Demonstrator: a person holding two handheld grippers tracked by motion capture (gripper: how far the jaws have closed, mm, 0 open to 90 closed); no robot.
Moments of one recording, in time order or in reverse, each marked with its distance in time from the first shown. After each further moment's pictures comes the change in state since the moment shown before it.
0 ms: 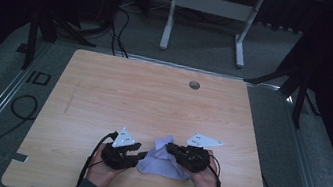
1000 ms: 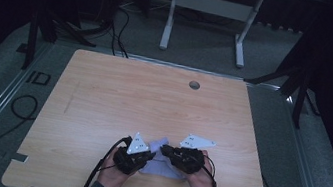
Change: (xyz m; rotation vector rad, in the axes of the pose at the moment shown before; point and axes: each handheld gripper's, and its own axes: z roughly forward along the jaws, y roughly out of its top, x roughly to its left) left arm -0.024 0.008 0.019 0.013 0.000 0.077; right arm 0.008 -0.002 0.011 0.022 0.029 -0.038
